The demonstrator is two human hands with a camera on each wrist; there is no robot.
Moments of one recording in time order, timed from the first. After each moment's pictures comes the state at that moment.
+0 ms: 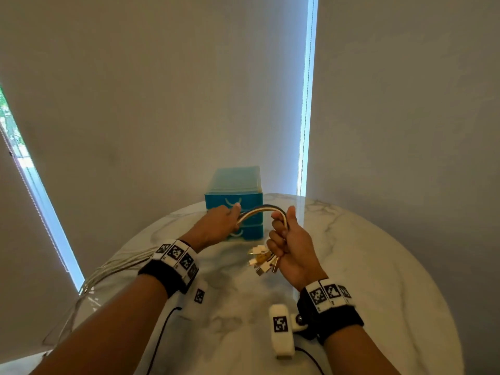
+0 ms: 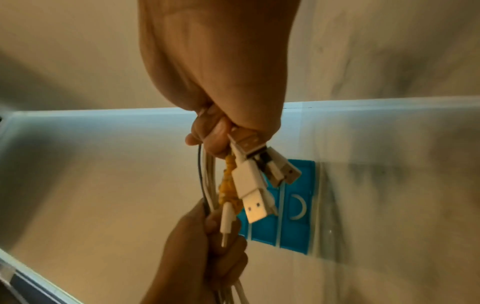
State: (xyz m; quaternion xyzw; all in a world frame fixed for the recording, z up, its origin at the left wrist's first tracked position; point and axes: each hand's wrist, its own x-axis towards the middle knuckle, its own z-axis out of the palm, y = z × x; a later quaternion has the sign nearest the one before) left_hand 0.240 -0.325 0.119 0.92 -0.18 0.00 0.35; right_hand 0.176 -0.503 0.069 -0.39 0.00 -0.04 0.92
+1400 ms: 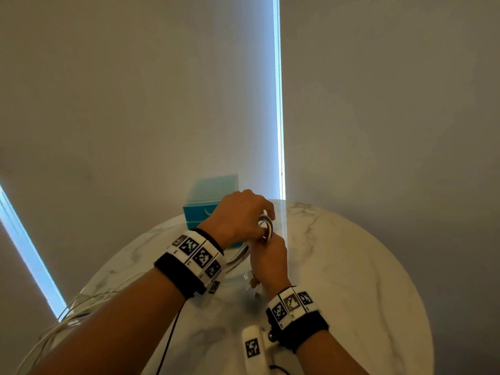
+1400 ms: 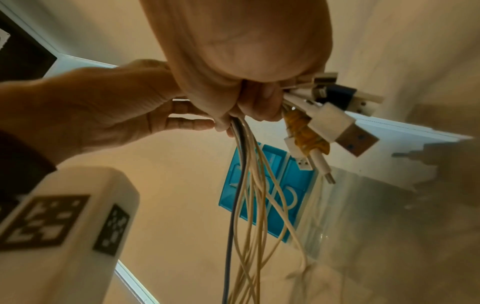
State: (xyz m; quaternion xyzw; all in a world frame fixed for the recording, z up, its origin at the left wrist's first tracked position) left_hand 0.201 -0.410 0.172 0.92 -0.37 0.17 0.02; right_hand 0.183 -0.492 0.050 -0.72 0.12 -0.25 0.64
